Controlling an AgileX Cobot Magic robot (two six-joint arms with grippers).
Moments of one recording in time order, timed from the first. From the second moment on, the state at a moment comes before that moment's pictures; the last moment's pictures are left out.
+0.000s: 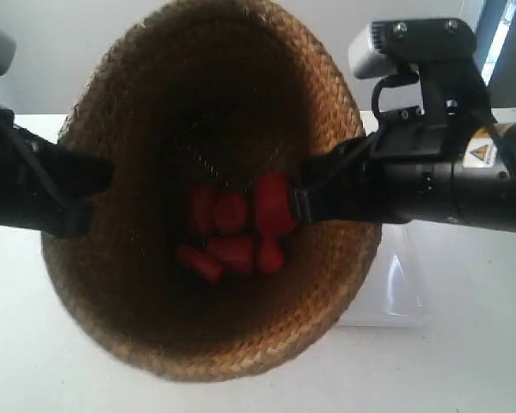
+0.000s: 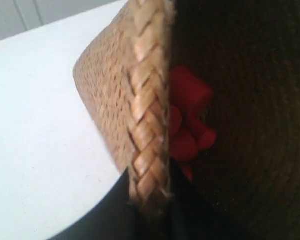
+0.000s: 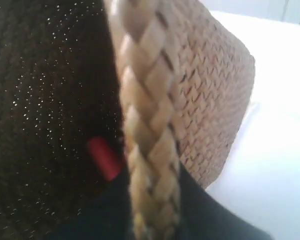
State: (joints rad) left arm -0.50 0.93 -0.76 -0.21 0.41 0.18; right arm 0.52 1.09 -0.77 0.31 0.25 -0.13
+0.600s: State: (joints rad) left arm -0.52 0.85 -0.78 -0.23 0.23 0.28; right arm 0.55 0.95 -0.77 0.21 0.09 -0.07
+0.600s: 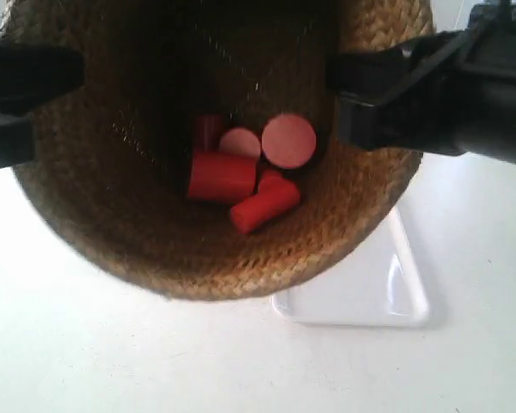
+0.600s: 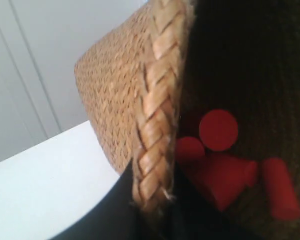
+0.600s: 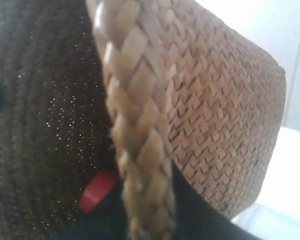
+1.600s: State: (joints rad) left arm -0.54 0.93 -0.77 -0.19 0.21 0.26; right arm 0.56 1.01 -0.71 0.30 0.00 -0.17
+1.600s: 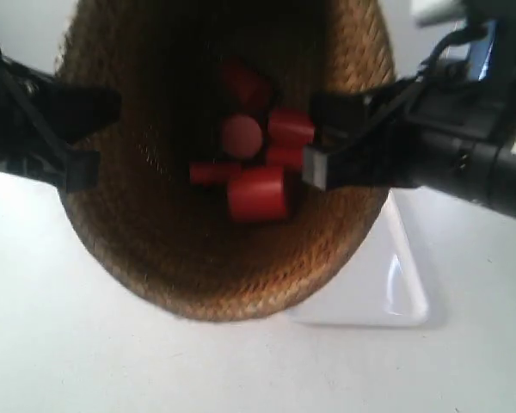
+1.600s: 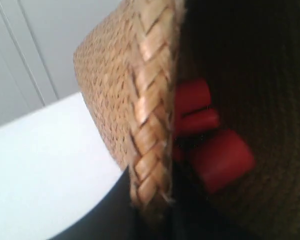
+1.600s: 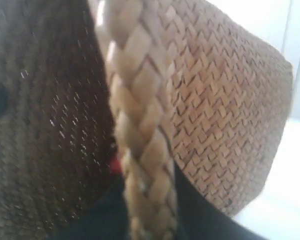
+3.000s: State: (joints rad) left arm -0.53 0.92 -0.82 -0.17 0.47 0.22; right arm 0.55 1.04 -0.75 0.38 0.20 -0.18
